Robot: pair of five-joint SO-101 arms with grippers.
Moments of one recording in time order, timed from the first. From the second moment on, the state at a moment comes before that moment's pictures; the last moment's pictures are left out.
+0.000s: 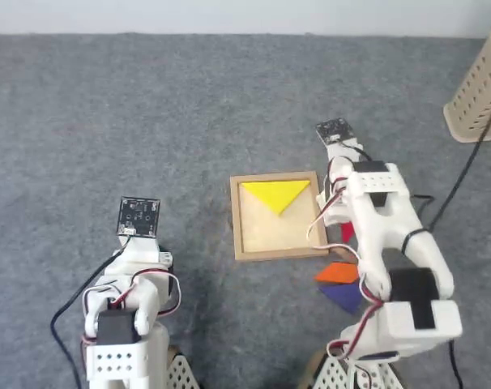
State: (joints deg) left arm -8.7 -102.7 96.9 71.2 -1.3; right arm -6.9 4.0 31.0 54.8 14.4
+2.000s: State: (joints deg) left arm -8.7 -102.7 96.9 71.2 -1.3; right arm -3.0 9.7 25.8 53.2 15.4
